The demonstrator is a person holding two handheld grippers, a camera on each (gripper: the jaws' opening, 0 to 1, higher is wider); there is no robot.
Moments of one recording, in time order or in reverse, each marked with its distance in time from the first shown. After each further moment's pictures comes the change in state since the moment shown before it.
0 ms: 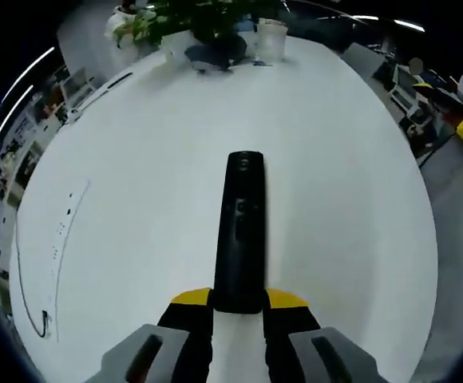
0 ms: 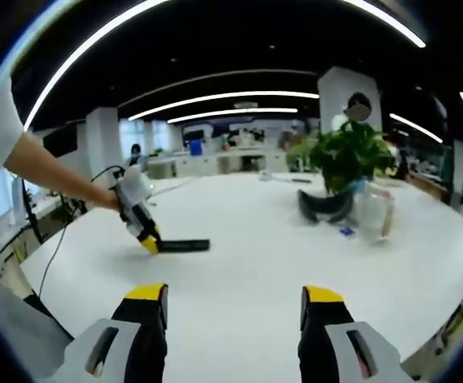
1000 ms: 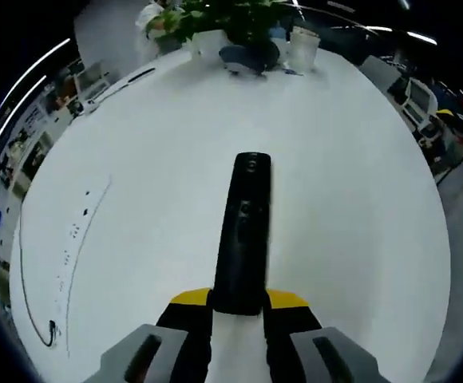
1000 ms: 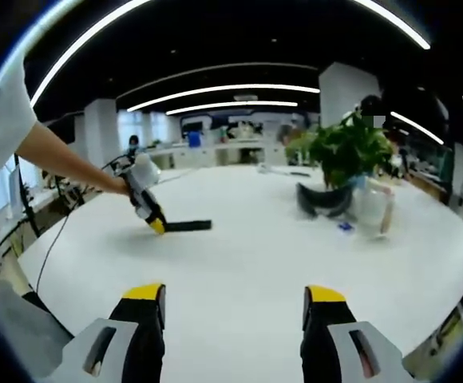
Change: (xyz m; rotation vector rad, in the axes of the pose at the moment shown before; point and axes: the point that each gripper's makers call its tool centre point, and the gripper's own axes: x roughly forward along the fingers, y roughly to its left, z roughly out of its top) left arm 0.010 0.058 0.013 -0.003 -0.024 0.056; right arm 0.004 -0.002 -0.007 -0.020 0.043 -0.018
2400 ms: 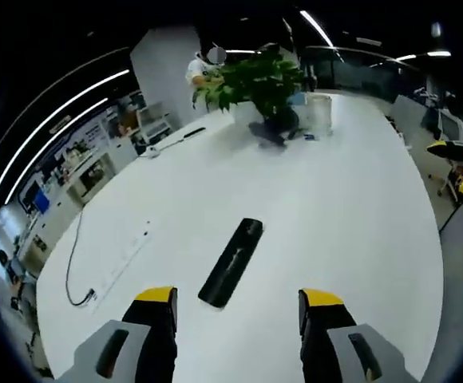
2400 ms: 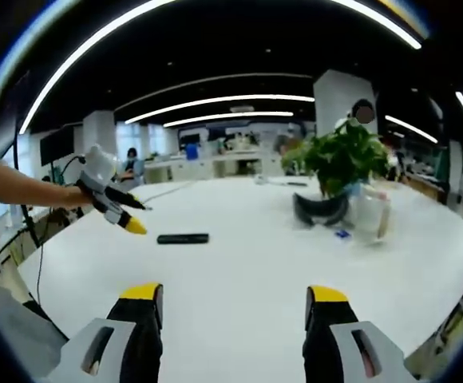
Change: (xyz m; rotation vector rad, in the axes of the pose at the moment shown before) left arm -0.081 -0.037 0.031 -0.160 -0.293 0.264; right arm -0.005 -0.002 0.009 0.020 -0.061 -0.005
